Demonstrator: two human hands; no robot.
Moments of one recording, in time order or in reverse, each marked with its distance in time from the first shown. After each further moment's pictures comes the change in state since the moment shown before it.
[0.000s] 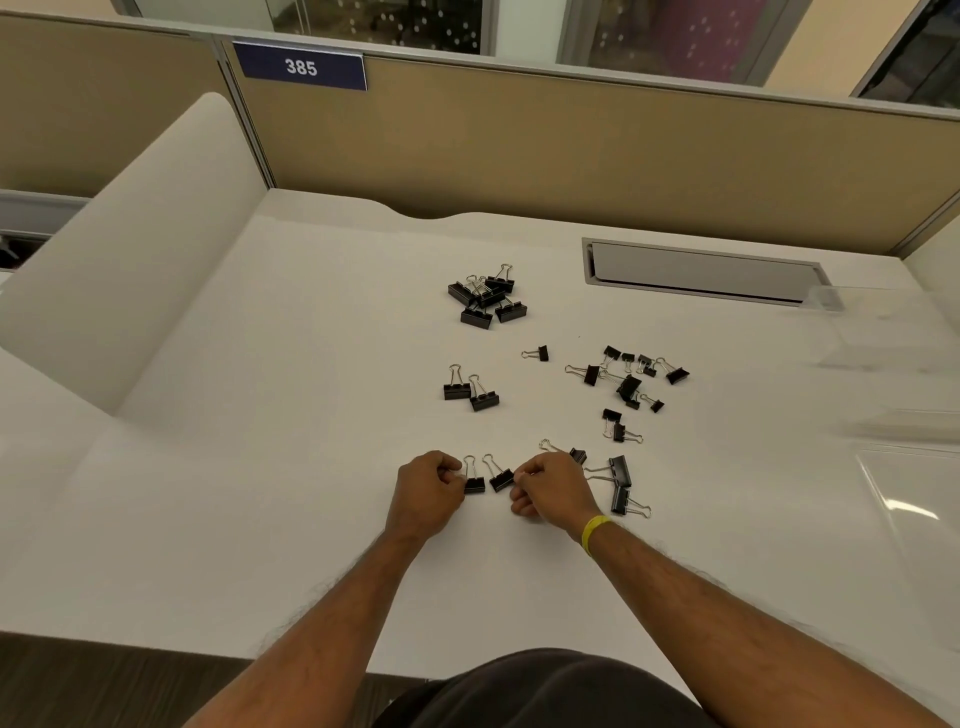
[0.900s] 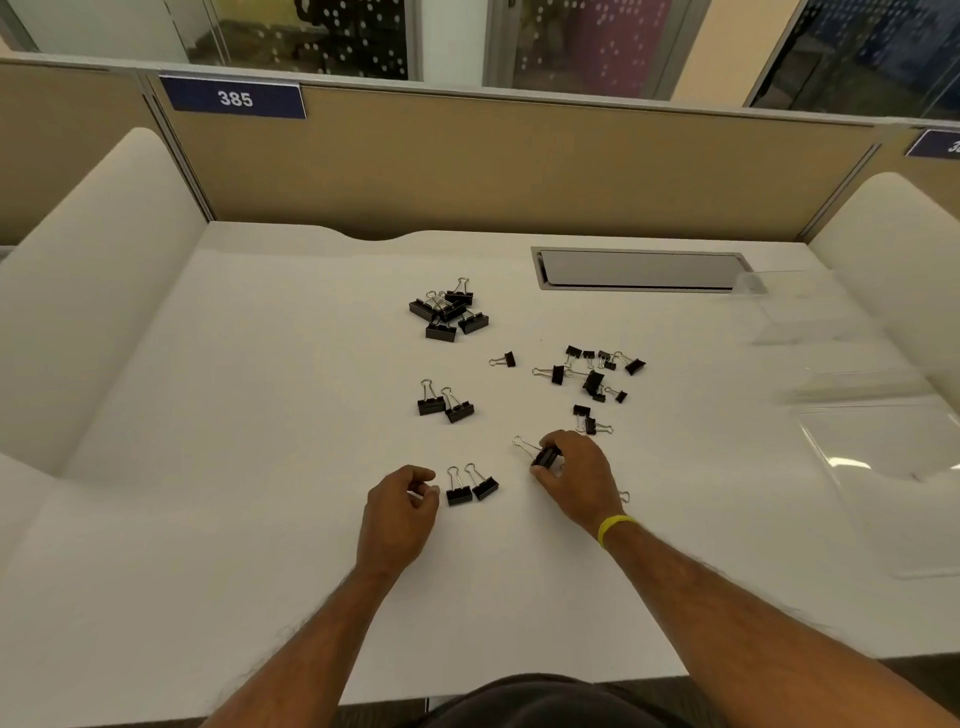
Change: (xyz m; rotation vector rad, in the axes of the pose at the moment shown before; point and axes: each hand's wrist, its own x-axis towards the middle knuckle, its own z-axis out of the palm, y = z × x) left_hand -0.011 -0.014 -0.020 0.068 0.057 0.211; right_hand 0.005 0.027 -0.041 -0.572 0.432 -0.492
